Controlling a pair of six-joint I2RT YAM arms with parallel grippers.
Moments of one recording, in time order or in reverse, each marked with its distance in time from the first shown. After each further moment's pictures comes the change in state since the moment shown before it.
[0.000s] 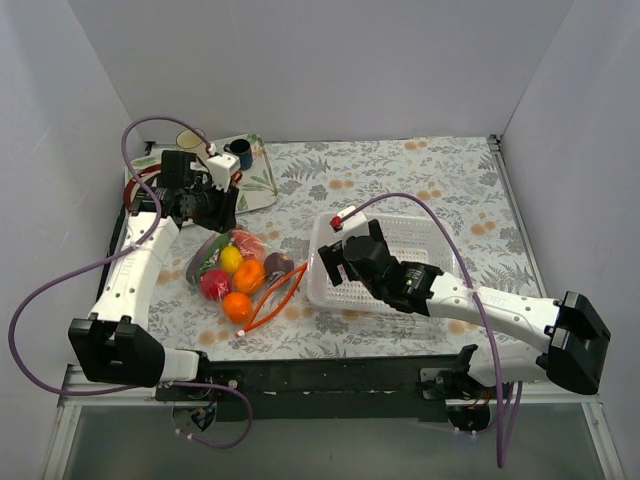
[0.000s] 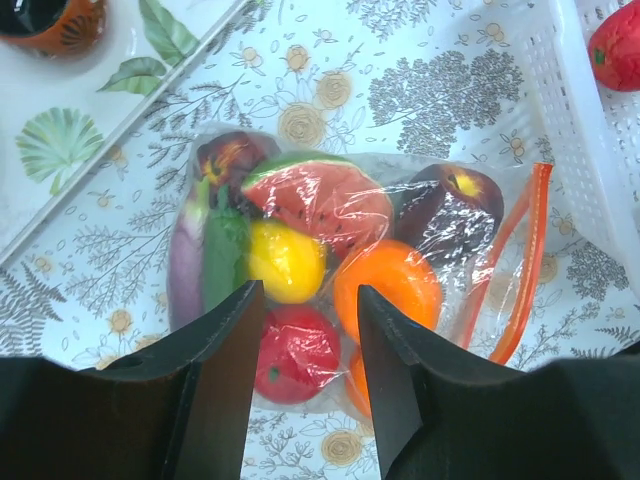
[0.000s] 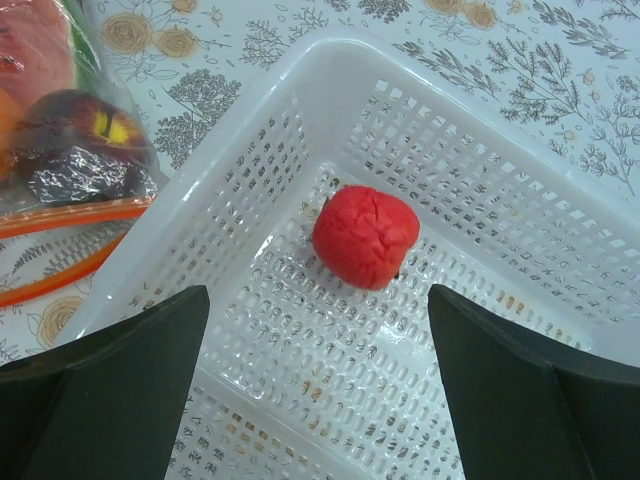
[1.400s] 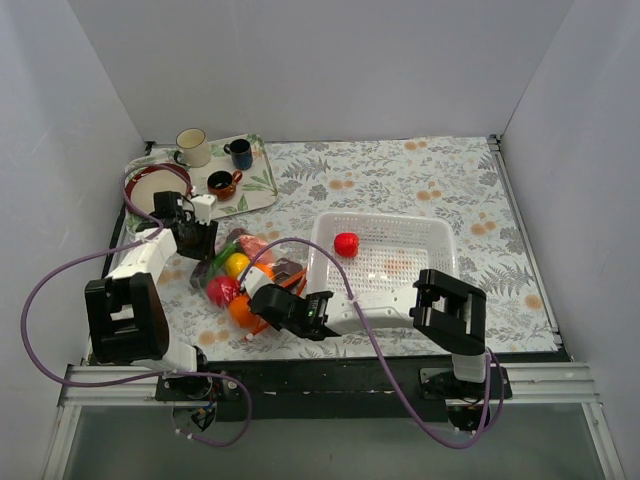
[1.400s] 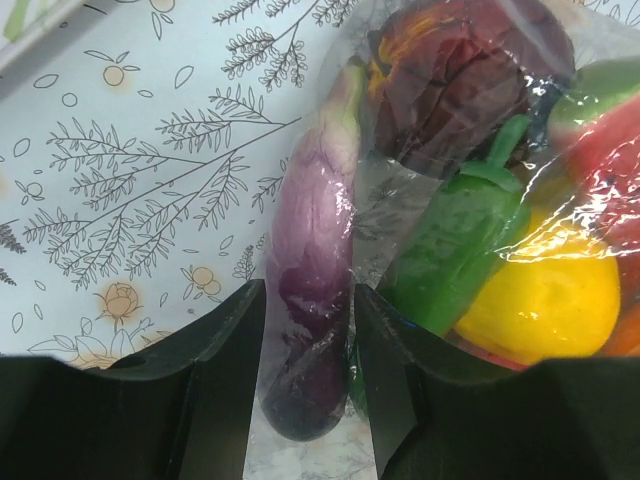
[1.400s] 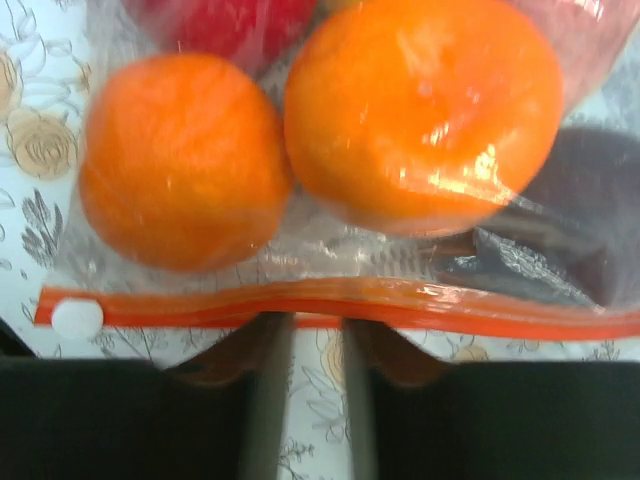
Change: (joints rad) left arm 0.243 0.117 -0.420 0.392 -0.024 0.099; right arm 0.308 0.628 0.332 0.096 -0.142 -0.003
